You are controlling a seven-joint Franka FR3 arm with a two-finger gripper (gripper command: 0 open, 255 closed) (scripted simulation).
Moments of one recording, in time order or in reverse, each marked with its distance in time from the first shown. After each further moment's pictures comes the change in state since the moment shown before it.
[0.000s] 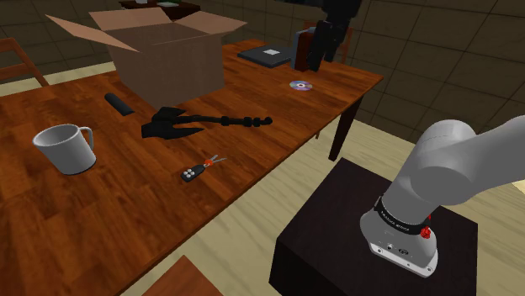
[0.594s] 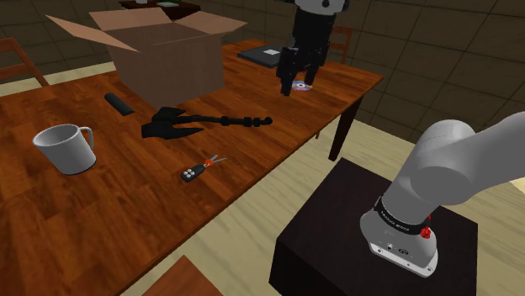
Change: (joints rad) arm -0.001 0.057 0.180 -0.048 0.095 0.101 0.277
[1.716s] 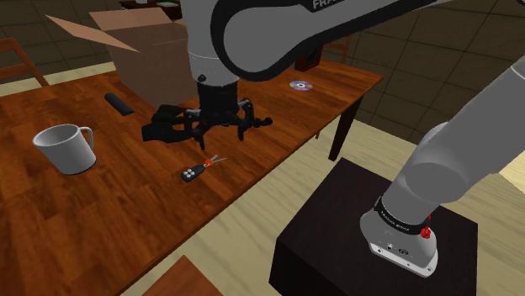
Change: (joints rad) arm -0.099 0.512 0.444 0.204 -0.026 0.286 0.729
